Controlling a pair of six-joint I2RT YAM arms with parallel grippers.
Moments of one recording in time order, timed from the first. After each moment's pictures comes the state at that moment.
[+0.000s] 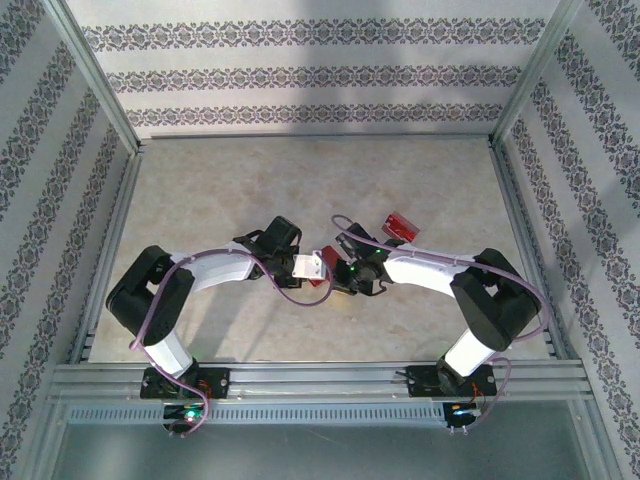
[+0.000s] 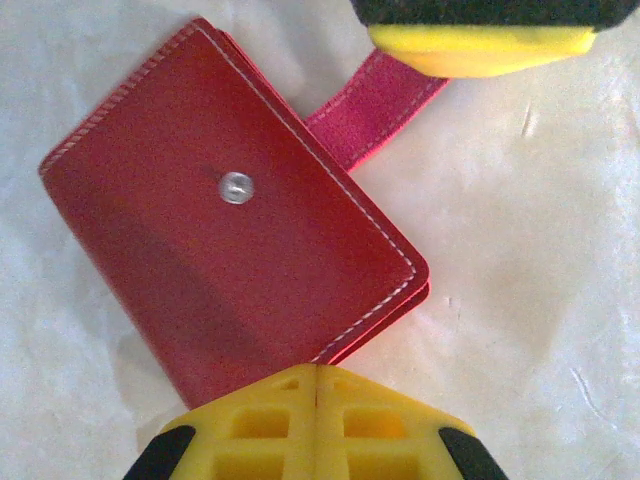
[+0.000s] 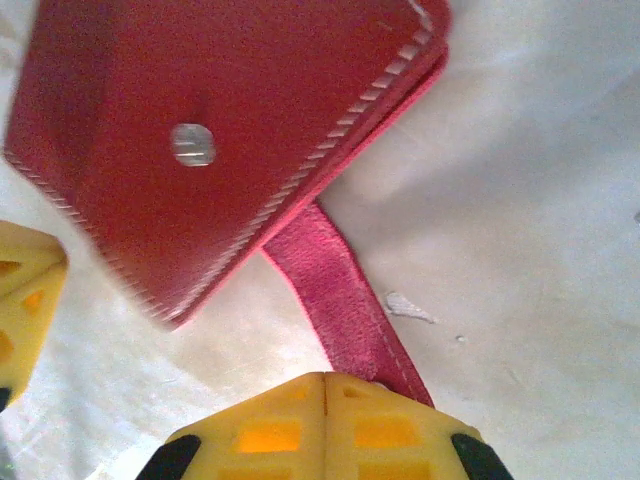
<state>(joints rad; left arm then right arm) -0.62 1.67 0.90 -0.28 0.27 0.91 0.69 1.61 0.85 -0.42 -0.28 0.94</state>
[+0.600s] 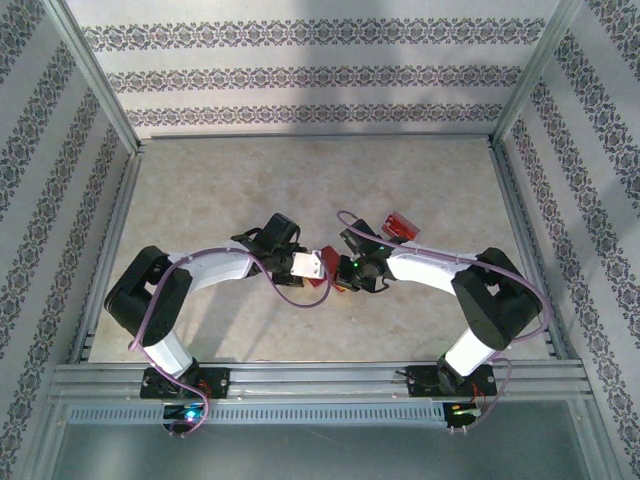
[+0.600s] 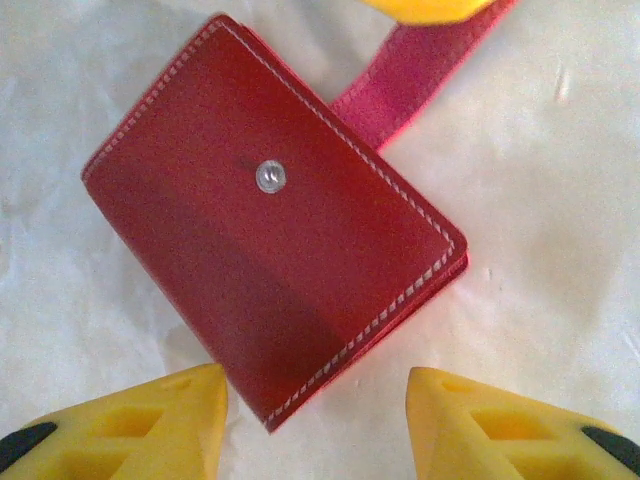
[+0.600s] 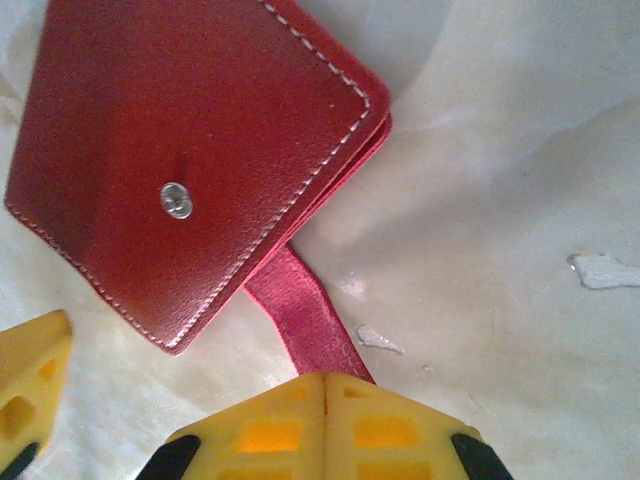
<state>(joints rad) -0.60 1.68 0.93 -0.30 0.24 1.04 0.66 1.63 0.85 -0.41 -0.28 0.94</state>
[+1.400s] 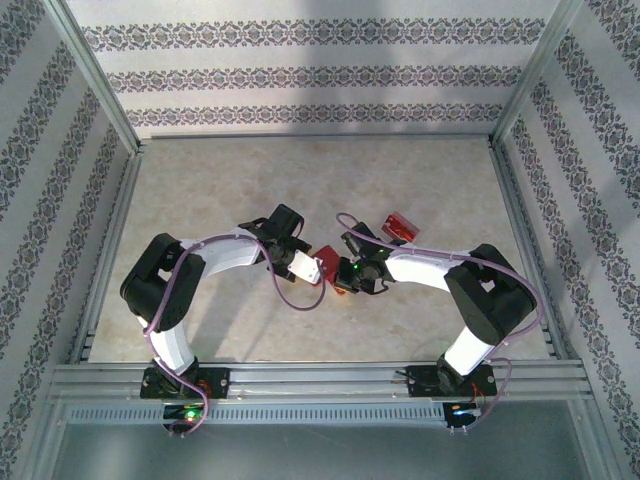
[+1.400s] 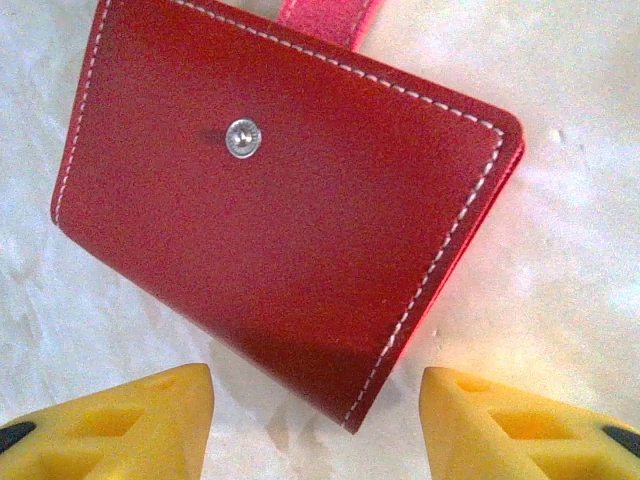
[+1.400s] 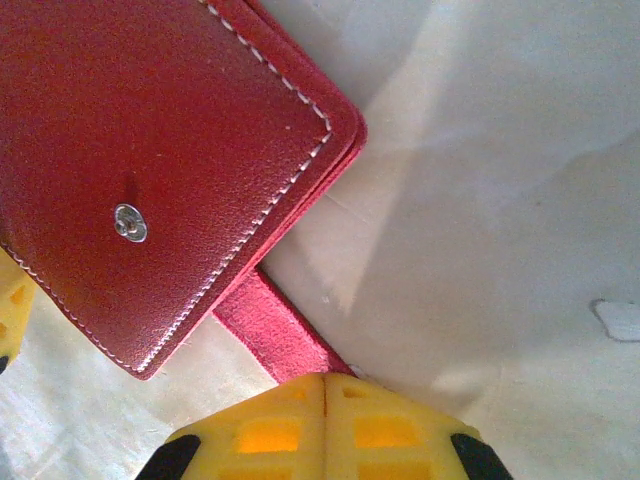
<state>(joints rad) -0.57 1.79 1.04 -0.38 0.20 1.46 0.65 1.66 0.82 -0.33 -0.30 0.94</state>
